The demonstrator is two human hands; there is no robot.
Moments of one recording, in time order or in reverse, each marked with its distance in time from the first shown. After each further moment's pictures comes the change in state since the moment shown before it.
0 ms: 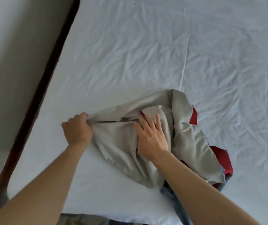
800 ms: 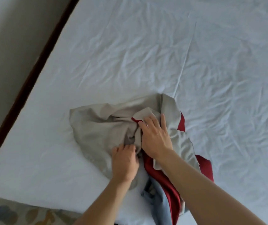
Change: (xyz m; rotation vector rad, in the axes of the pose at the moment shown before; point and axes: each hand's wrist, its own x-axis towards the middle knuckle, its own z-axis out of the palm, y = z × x) left_hand -0.149 0.145 0.049 -0.151 -0.232 0.304; right_hand 0.002 0.063 -0.018 -0.078 -0.055 -0.036
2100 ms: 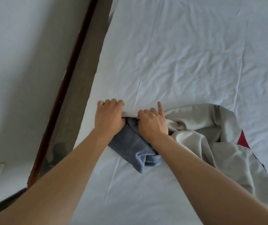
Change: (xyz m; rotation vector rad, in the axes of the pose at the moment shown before) left_hand 0.207 -0.269 -0.181 0.359 0.024 0.146; right_hand 0.210 -0.201 -0.016 0.148 0.061 0.149
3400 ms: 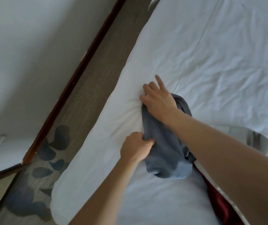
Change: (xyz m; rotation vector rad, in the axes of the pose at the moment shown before) left_hand -0.049 0.017 0.043 -0.977 -0.425 -0.686; right_hand 0.127 -0.046 0.016 -0.553 -0.024 -0.622
